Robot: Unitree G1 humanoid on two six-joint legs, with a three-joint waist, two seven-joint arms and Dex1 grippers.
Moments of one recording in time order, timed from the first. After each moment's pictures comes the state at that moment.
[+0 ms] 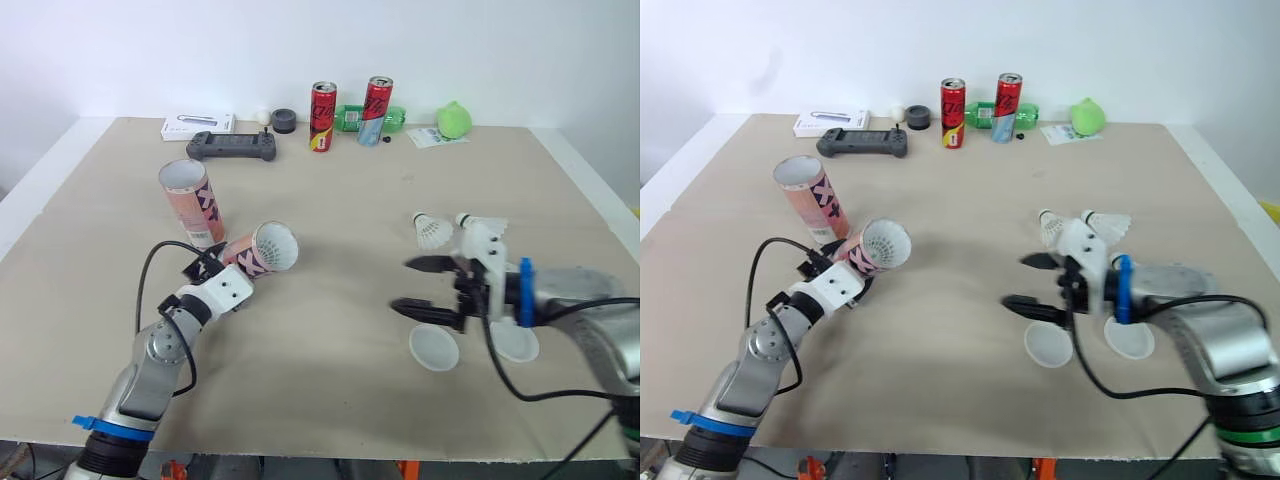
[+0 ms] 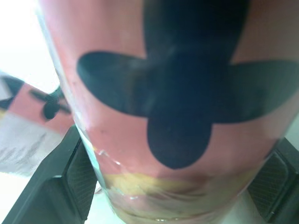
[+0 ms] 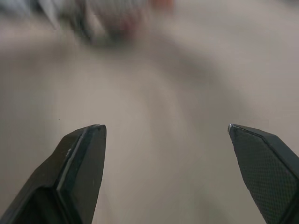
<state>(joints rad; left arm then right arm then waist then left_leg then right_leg) -0.16 0.38 -0.10 -0.14 0.31 0.05 -0.34 -0.27 -1.04 -0.04 -0.26 0.50 0.64 1.08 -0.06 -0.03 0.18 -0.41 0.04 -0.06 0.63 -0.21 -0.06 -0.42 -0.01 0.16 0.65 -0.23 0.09</state>
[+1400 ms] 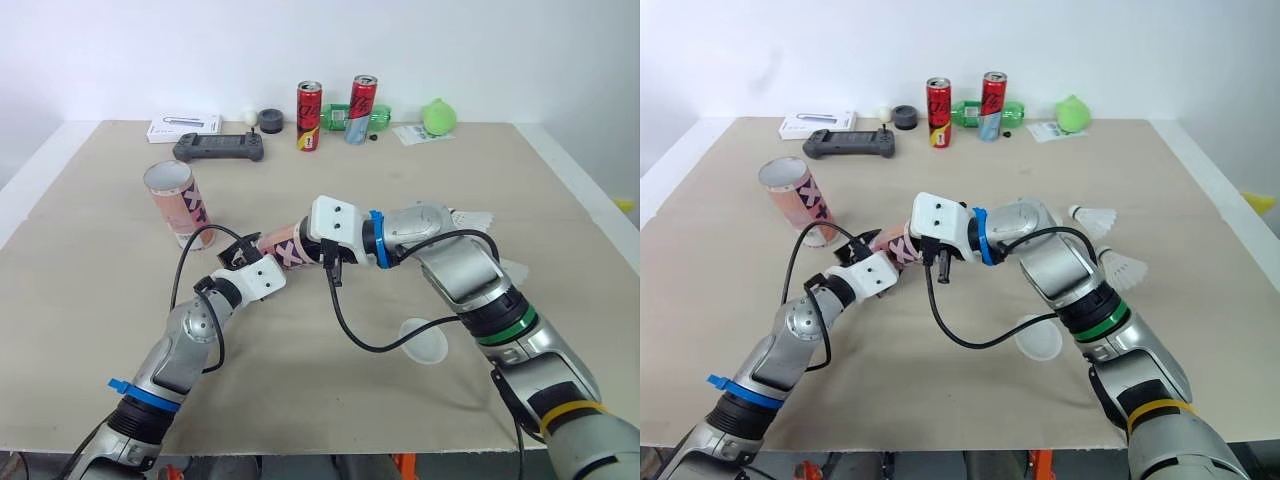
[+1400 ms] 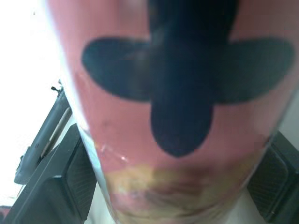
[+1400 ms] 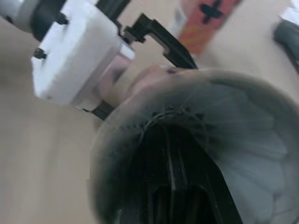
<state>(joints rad) -0.31 0.39 -0.24 -0.08 0.43 0.10 -0.34 -0.90 -0.52 0.46 -0.09 0.11 0.51 1.02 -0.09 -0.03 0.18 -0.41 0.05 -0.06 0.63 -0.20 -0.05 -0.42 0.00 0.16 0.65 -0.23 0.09</state>
